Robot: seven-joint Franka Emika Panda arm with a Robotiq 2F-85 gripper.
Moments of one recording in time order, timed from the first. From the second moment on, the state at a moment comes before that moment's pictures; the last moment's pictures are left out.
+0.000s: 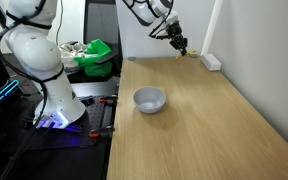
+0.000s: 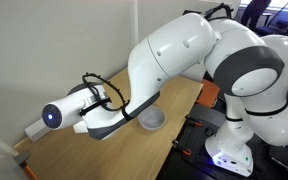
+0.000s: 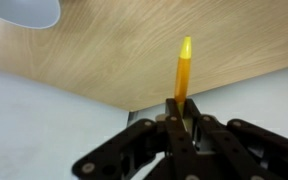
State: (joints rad) arm 0.76 0.49 -0.20 -1.75 -0.80 1.95 1.92
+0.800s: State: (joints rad) arm 0.50 0.28 0.08 -2.10 -0.80 1.87 2.23
